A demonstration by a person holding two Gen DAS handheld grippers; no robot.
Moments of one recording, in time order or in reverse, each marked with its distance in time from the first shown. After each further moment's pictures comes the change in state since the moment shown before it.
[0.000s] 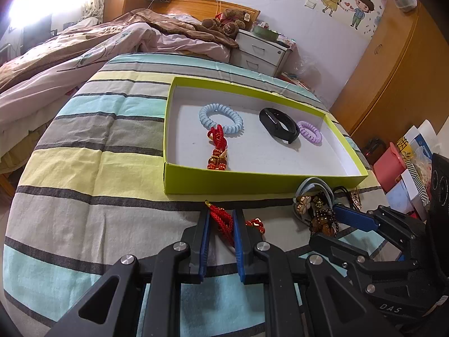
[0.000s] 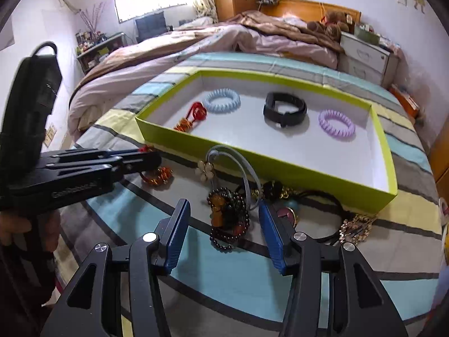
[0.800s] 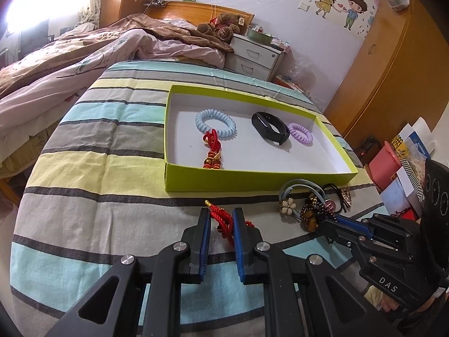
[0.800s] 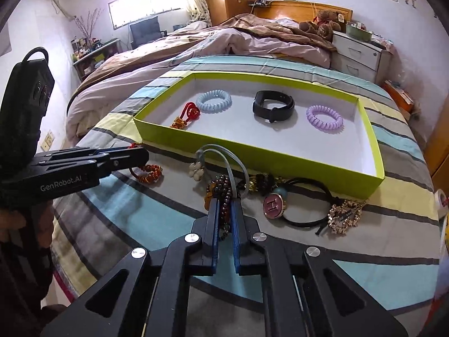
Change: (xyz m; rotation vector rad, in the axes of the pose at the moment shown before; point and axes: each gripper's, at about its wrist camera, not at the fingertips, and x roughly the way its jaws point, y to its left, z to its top) left arm -0.018 -0.002 -0.006 0.020 -0.025 -0.018; right arm -0.017 -0.006 -0.012 0.039 -0.029 0.013
